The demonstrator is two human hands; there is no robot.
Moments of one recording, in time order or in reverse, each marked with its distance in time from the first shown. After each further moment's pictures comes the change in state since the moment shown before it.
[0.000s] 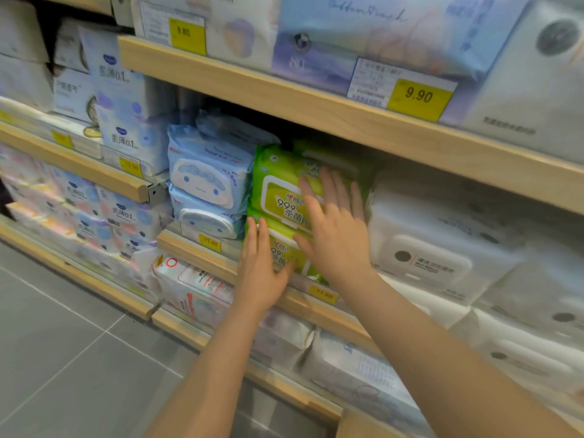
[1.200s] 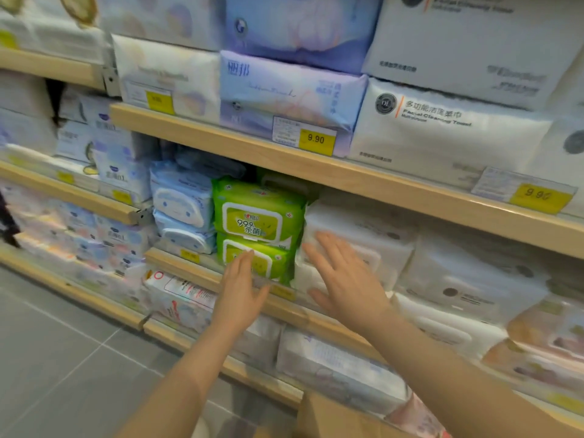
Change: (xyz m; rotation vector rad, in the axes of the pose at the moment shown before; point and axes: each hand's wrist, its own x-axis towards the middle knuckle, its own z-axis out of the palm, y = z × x) left_hand -0.060 0.066 -0.023 0.087 -0.060 0.027; right_hand -0.102 0.078 -0.082 0.144 -0.118 -0.180
